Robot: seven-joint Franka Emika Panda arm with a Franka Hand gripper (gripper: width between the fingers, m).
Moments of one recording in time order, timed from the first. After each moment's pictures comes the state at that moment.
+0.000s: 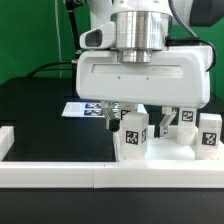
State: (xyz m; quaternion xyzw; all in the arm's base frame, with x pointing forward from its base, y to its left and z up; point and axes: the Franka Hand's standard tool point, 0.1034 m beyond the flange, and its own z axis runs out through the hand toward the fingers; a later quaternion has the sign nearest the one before) arm 0.627 0.006 0.066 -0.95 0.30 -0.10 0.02
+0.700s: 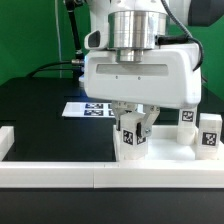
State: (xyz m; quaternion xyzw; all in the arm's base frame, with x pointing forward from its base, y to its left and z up) arm 0.626 0.002 0.066 -0.87 0.49 -0.09 0.04
